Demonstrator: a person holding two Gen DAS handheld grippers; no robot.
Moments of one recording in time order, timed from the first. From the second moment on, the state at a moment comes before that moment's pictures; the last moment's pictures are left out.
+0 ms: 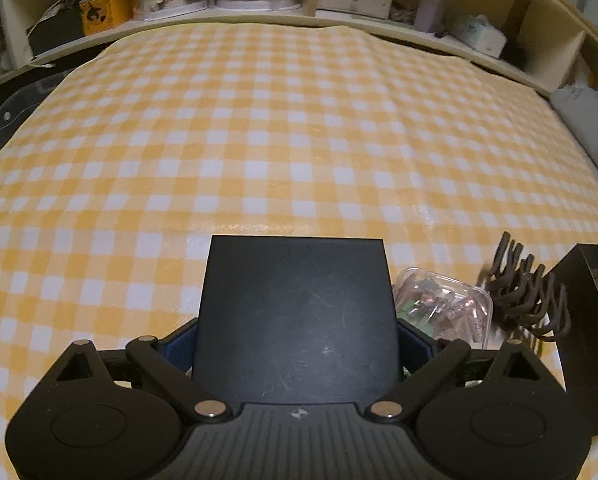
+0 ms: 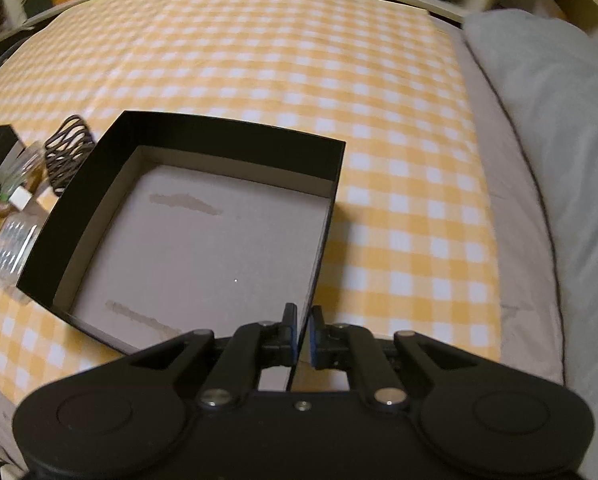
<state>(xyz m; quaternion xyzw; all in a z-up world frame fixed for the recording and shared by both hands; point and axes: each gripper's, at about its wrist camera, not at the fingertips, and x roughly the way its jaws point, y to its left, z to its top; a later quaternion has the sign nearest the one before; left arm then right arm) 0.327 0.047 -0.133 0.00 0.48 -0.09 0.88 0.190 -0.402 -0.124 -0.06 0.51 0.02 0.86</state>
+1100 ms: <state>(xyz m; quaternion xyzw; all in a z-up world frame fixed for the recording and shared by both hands) 0.278 -0.210 -0.104 -0.13 0.46 -0.27 0.84 0.190 -0.414 -0.127 0.03 0.53 0.03 0.85</state>
